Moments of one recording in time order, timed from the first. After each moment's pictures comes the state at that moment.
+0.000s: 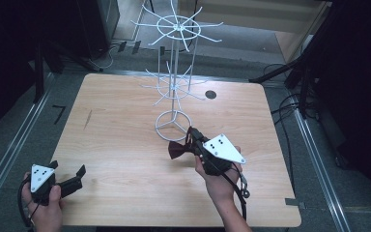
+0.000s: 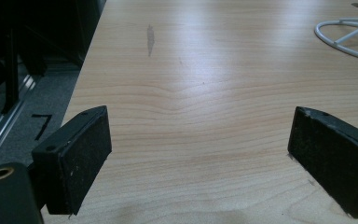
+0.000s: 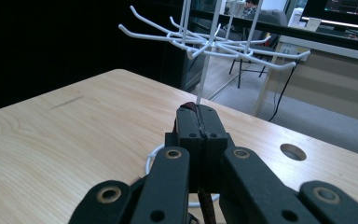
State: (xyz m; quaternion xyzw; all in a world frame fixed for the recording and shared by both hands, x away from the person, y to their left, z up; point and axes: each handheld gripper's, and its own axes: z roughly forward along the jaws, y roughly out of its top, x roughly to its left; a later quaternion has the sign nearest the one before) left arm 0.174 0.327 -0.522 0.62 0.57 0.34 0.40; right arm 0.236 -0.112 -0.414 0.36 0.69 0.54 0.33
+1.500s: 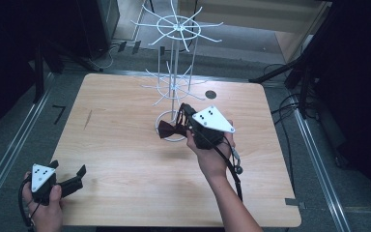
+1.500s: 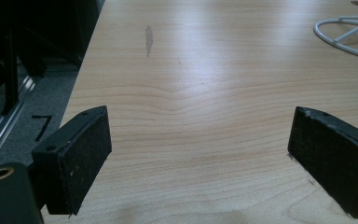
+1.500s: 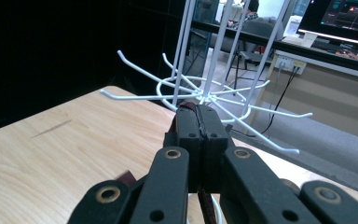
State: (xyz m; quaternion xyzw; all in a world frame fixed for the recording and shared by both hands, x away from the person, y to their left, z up) left arm 0.175 0.327 -0.522 0.63 0.57 0.35 0.40; right arm 0.279 -0.088 -0.371 0.36 0.69 0.53 0.34
